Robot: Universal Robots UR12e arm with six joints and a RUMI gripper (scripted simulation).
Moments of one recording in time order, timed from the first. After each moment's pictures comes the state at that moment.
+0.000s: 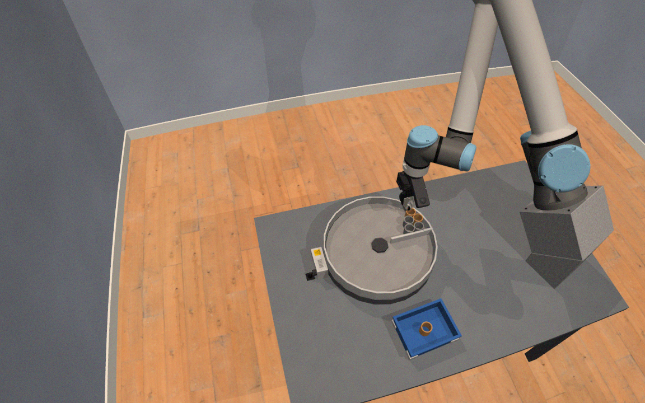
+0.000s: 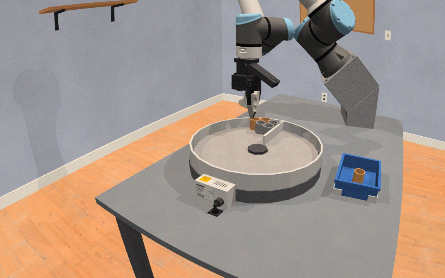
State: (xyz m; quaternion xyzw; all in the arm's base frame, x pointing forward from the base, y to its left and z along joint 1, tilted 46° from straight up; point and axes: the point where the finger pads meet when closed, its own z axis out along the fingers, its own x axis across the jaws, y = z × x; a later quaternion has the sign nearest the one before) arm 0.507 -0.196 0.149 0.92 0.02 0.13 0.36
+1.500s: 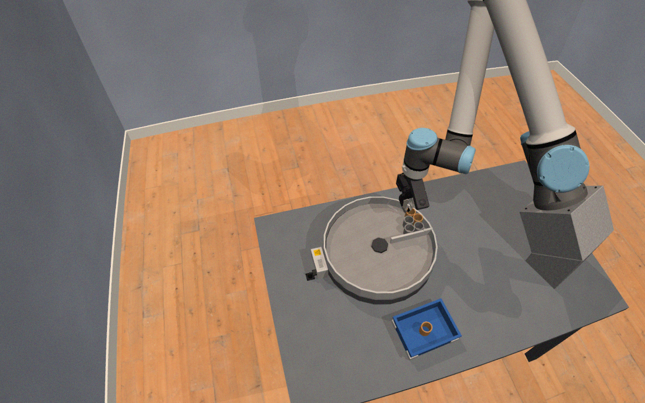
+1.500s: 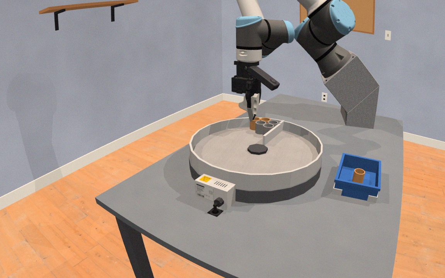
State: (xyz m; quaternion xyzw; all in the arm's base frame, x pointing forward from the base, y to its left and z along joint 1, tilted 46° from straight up) arm 0.509 -0.203 0.142 0.92 0.02 0.13 0.36
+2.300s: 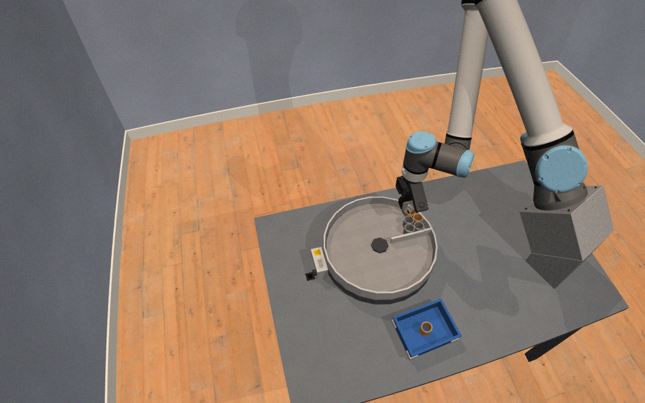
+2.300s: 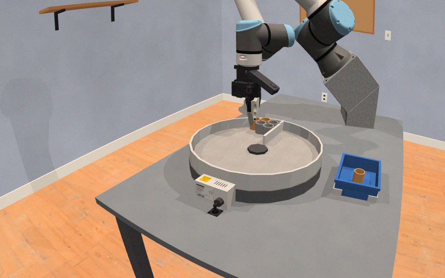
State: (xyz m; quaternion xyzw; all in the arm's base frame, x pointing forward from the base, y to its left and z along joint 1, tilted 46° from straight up) arm 0.513 -0.213 0.132 0.92 0.02 0.13 0.36
